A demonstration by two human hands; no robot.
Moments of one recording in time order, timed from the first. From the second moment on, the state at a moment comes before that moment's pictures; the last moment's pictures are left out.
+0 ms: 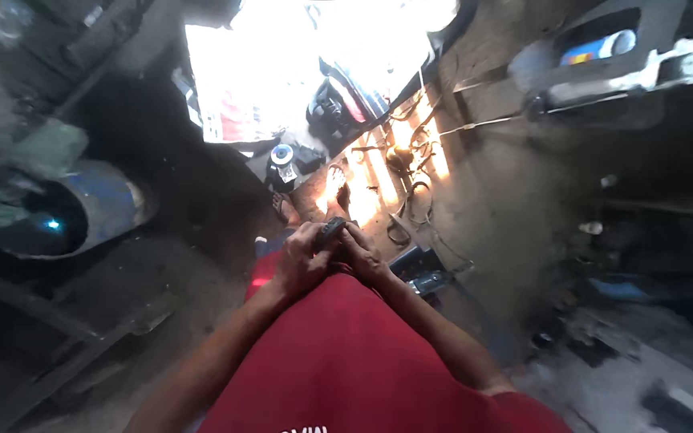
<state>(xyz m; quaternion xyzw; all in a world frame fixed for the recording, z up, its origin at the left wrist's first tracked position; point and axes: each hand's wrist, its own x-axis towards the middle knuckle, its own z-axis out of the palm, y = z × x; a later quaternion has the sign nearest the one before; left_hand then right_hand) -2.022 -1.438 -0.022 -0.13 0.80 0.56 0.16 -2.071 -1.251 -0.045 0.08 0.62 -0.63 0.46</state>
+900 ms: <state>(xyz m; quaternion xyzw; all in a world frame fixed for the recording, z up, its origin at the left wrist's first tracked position) -2.062 -1.262 -0.055 -0.03 0.82 0.46 0.32 -1.901 -0.851 -0.250 0.26 0.72 -0.20 0.61</state>
